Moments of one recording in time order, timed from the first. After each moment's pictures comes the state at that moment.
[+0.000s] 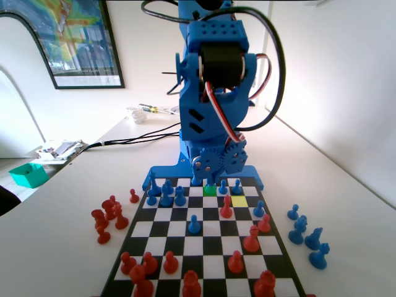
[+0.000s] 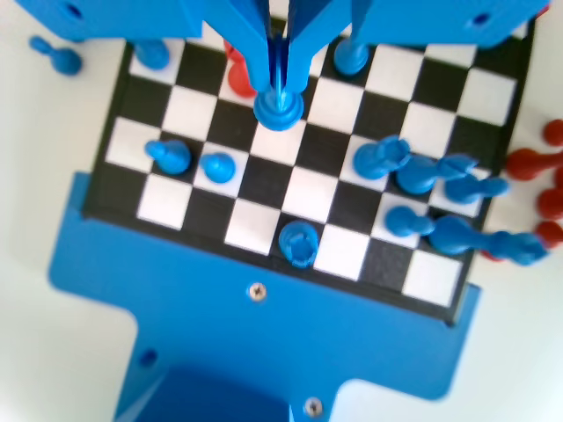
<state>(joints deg) -2.3 83.7 114.5 67.8 -104.1</state>
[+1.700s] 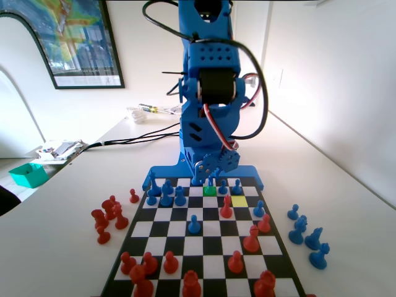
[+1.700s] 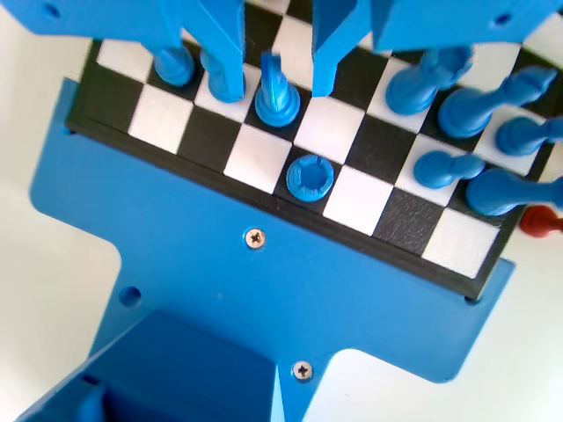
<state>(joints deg) -1.8 85.4 125.7 61.8 -110.7</state>
